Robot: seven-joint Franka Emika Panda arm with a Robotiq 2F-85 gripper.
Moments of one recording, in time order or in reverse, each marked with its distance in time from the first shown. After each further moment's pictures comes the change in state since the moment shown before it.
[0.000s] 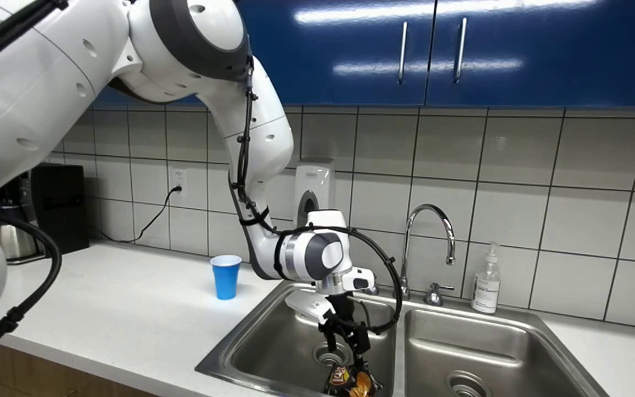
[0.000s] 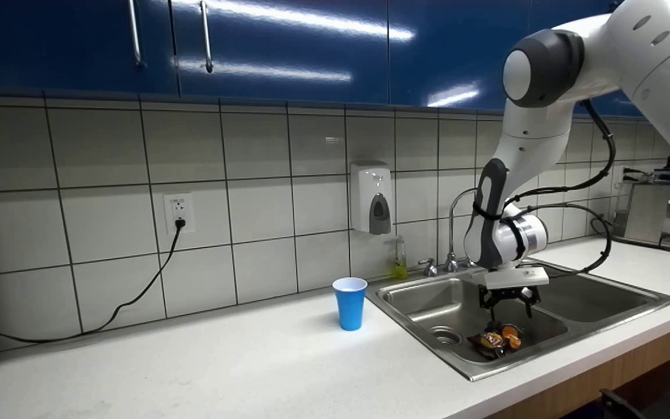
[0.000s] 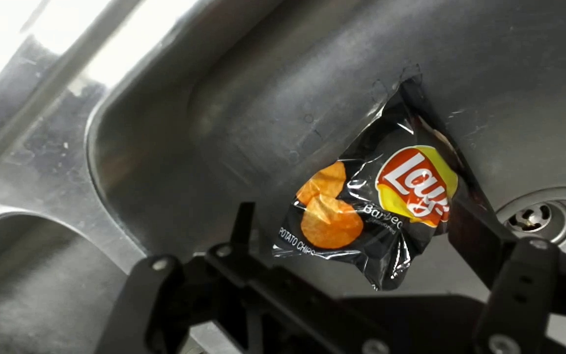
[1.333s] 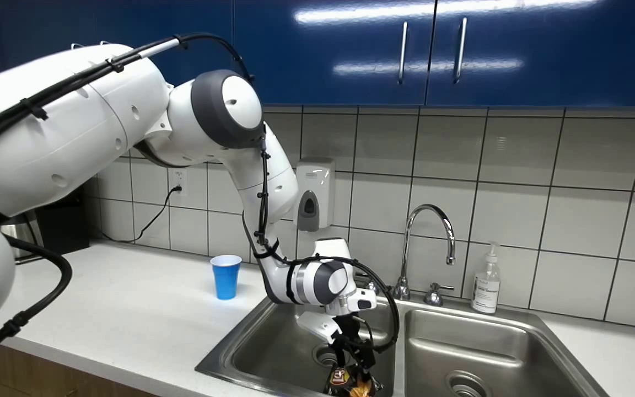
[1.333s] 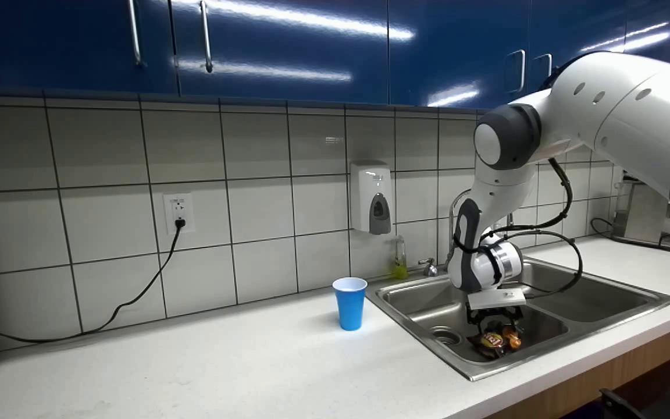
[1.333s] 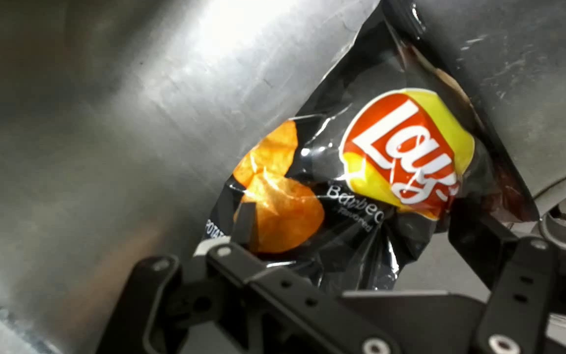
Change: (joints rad) arm 0.044 0.312 -0.028 0.314 0.110 -0.026 0.013
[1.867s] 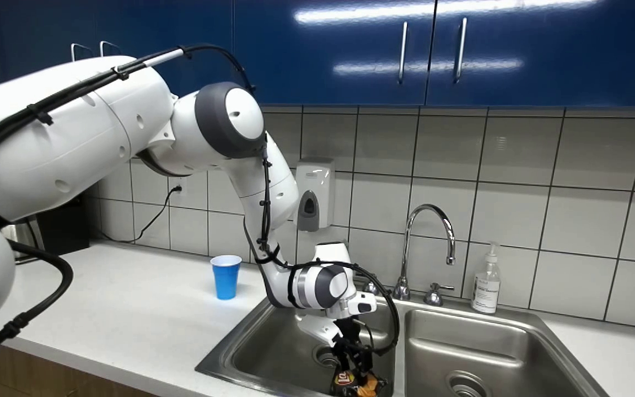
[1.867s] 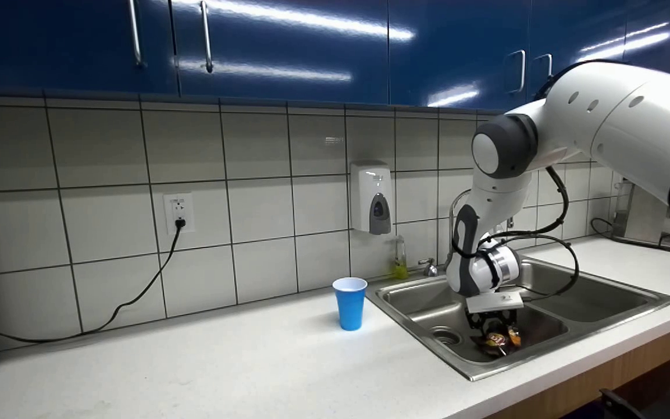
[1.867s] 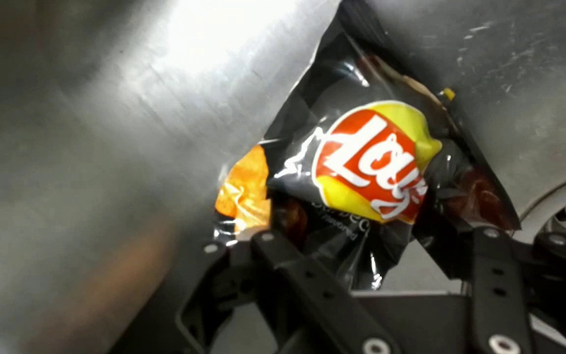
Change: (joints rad) arm 0.000 0.044 0.000 0.049 0.000 -0.004 0.004
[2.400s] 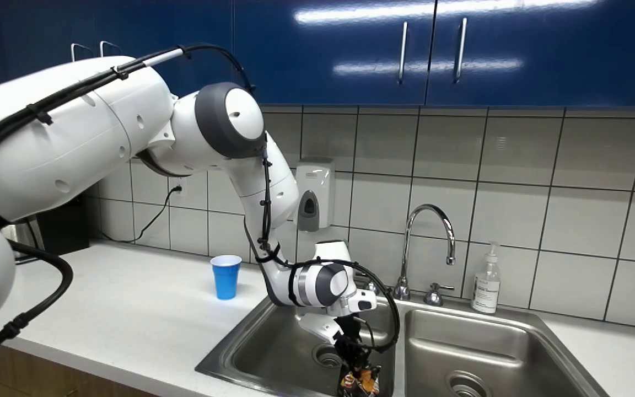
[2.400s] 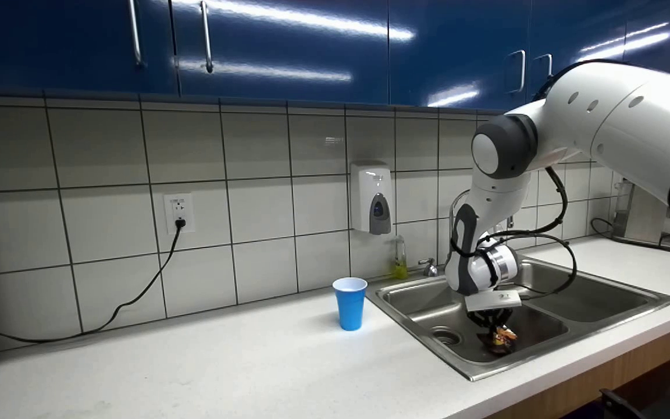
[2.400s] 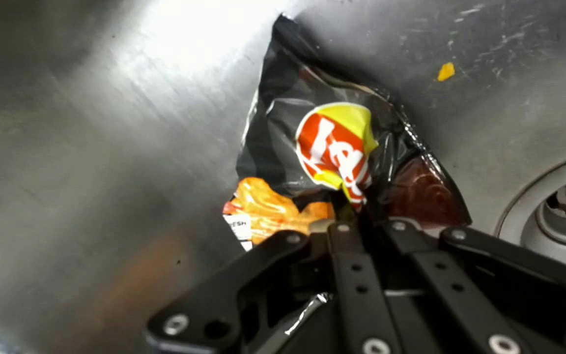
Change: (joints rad) arm 0.001 0.001 0.000 0.013 0.000 -0.001 0.000
